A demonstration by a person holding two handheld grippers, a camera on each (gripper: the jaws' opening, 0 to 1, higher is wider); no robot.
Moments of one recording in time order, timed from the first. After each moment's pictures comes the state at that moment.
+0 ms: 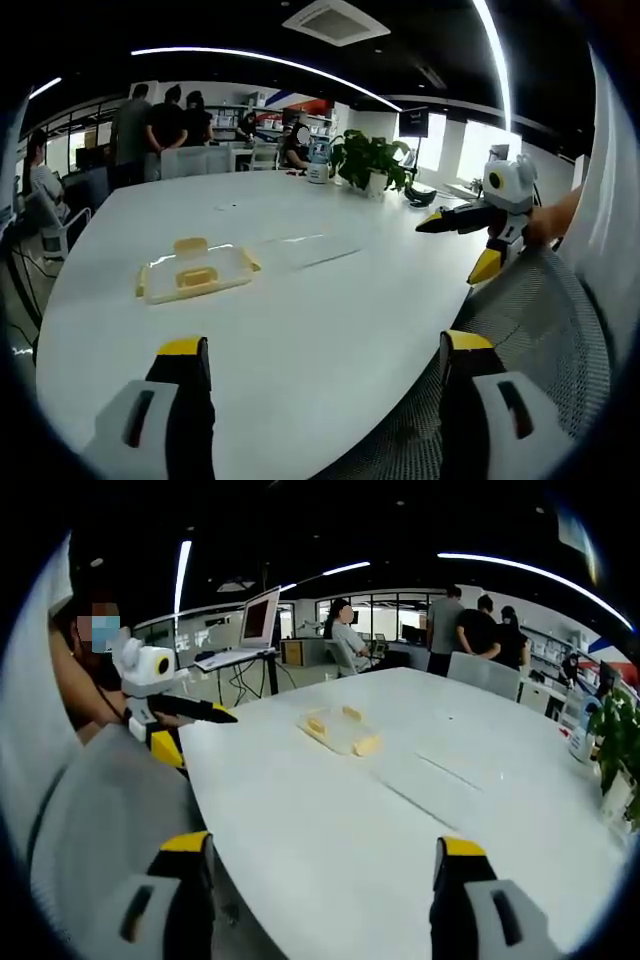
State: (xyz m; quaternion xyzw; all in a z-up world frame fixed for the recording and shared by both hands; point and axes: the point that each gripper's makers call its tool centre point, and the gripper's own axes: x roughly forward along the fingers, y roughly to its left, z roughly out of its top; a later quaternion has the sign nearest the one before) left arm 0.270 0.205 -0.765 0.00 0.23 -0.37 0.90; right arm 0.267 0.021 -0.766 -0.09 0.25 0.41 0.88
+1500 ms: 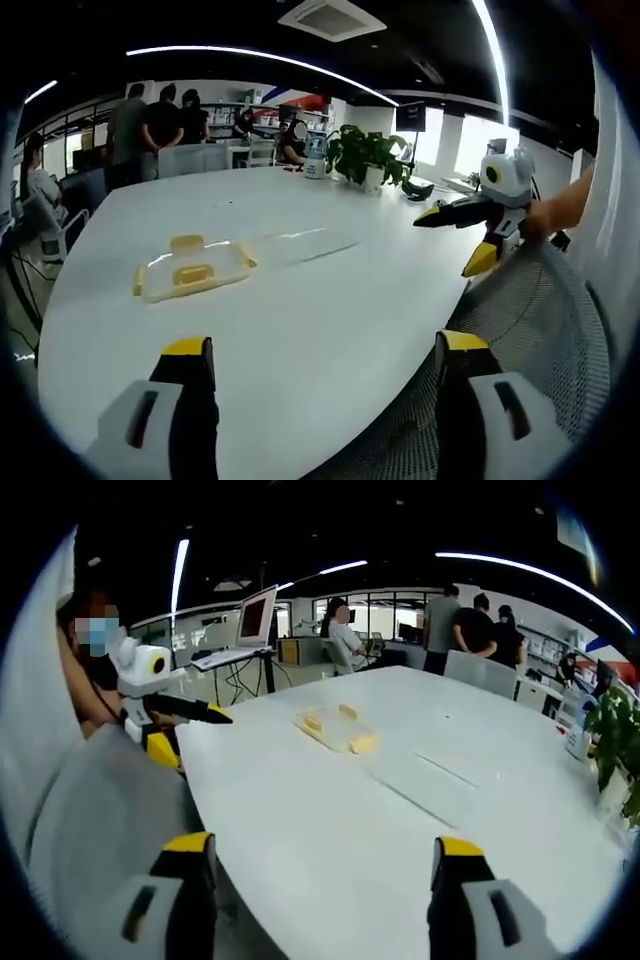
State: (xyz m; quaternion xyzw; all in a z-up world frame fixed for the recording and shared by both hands) left arm 0.264 0.203 -0.770 0.02 0.24 -0.38 0.89; right arm 0.268 0.016 -0.767 -0.09 0.25 0.40 0.88
